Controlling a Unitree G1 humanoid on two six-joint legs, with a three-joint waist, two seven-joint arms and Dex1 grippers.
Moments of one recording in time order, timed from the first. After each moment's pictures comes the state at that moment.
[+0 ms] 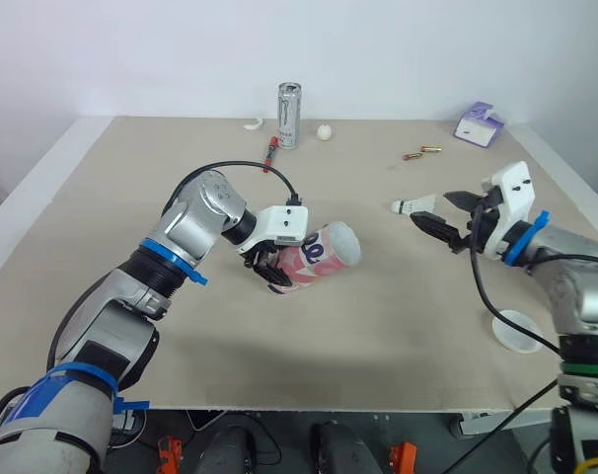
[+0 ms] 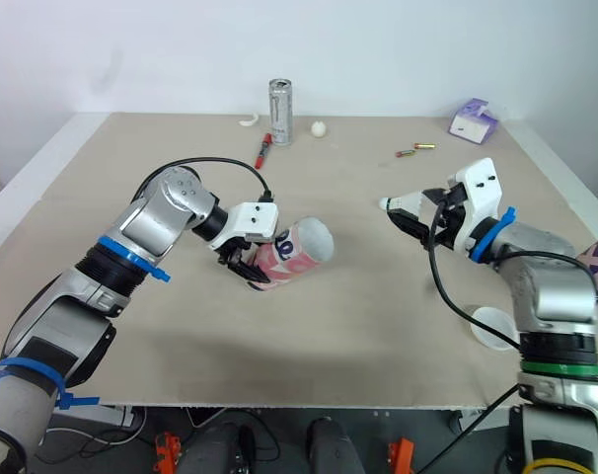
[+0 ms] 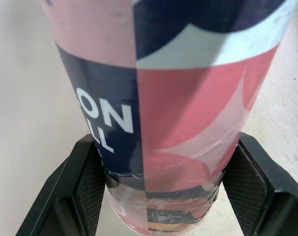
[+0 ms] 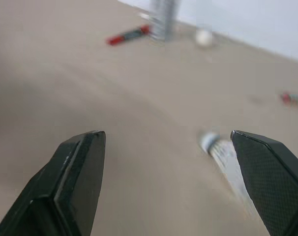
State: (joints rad) left arm -1.09 0.45 -0.50 0.41 0.13 0.37 -1.47; right arm -0.59 -0.72 -0.18 0.26 0.34 0.46 0.74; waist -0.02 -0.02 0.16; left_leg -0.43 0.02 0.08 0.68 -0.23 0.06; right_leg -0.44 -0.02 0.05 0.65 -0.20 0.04
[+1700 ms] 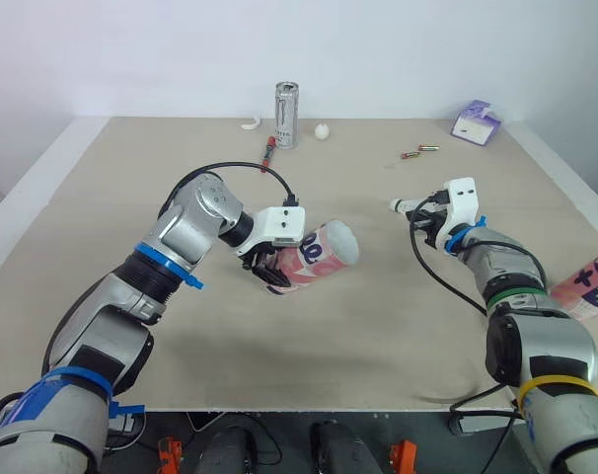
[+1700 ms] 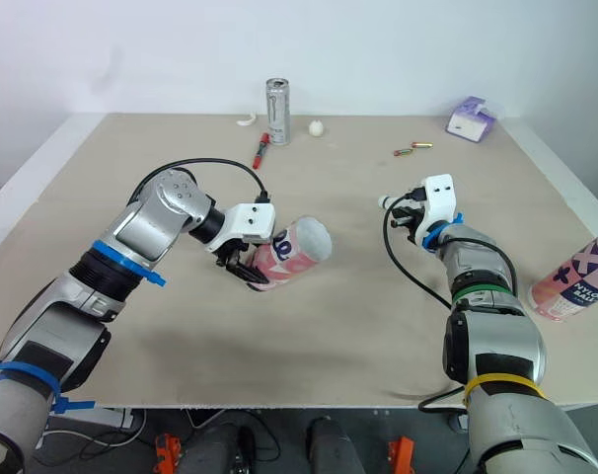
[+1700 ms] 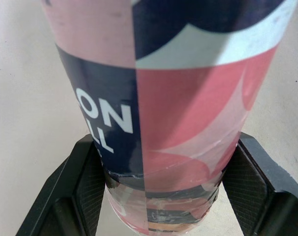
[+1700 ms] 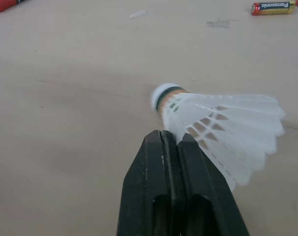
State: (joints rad) left arm -1.06 0.47 -0.50 0.34 0.11 0.42 -1.44; right arm -1.05 -0.54 -0.16 1.27 0.11 0.02 0.62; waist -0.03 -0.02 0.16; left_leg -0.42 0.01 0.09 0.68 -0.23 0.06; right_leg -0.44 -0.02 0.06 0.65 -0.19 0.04
